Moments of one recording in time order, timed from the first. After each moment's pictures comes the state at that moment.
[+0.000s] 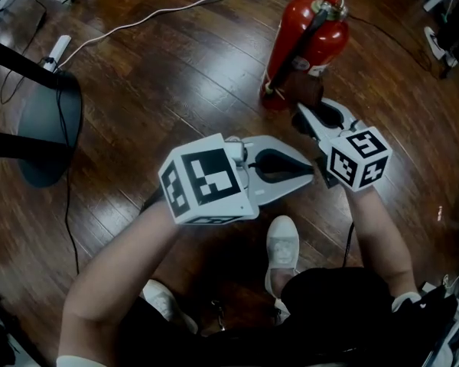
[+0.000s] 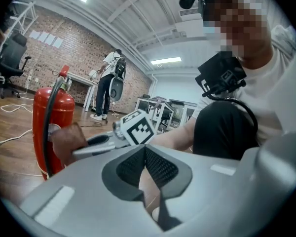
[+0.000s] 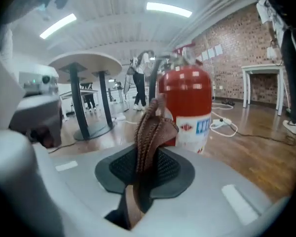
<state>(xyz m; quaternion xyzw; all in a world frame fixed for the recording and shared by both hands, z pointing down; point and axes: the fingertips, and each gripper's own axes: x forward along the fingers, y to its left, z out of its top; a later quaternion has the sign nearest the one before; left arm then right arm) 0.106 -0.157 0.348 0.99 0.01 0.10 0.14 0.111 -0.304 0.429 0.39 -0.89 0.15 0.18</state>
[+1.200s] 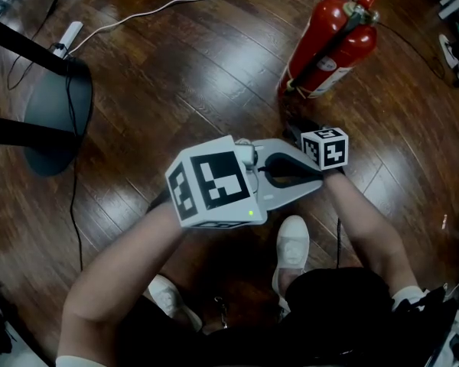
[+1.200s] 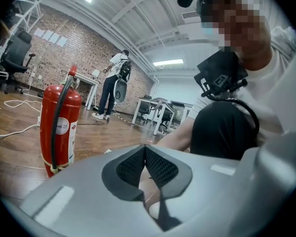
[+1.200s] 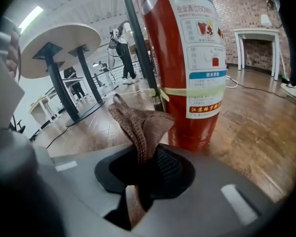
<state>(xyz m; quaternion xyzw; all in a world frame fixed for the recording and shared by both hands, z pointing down) 0.084 -0.155 0.352 0.98 0.00 0.10 0.15 0.085 -0.311 0.612 0.40 -0.83 0.28 0.27</state>
